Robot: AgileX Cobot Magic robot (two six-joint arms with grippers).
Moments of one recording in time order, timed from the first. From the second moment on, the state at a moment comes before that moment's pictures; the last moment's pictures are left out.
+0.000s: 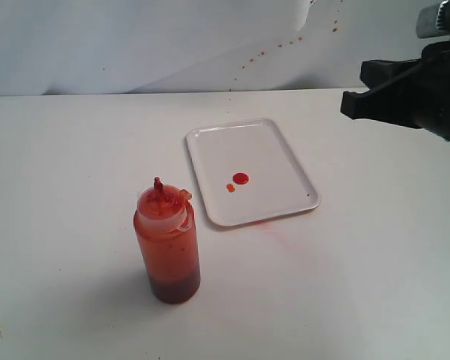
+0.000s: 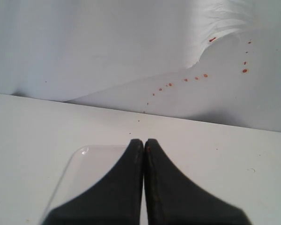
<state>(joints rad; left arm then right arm) 0.20 0.93 -0.51 1.14 -1.22 -0.76 0.30 1.30 -0.67 -0.14 -0.33 0.18</state>
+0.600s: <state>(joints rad) 0.20 0.75 -0.51 1.15 -1.22 -0.76 0.30 1.30 -0.67 -0.14 -0.32 0.18</state>
